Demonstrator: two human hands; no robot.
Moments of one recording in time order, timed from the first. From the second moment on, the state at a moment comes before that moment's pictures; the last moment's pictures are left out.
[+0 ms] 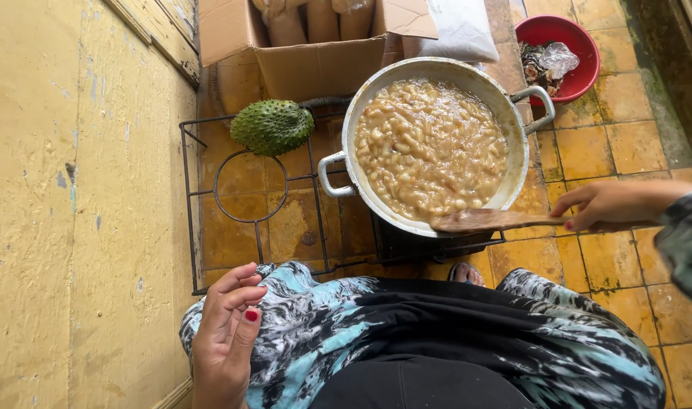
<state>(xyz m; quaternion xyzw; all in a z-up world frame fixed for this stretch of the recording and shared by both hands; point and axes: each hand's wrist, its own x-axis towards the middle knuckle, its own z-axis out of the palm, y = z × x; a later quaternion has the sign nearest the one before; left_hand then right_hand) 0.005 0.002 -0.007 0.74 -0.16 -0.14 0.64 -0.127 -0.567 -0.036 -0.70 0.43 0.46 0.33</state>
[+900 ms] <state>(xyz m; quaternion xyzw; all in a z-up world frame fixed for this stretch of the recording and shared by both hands) 0.011 -0.015 -0.005 0.76 -0.17 -0.15 0.61 -0.095 -0.523 -0.107 -0.54 0.45 0.07 0.71</state>
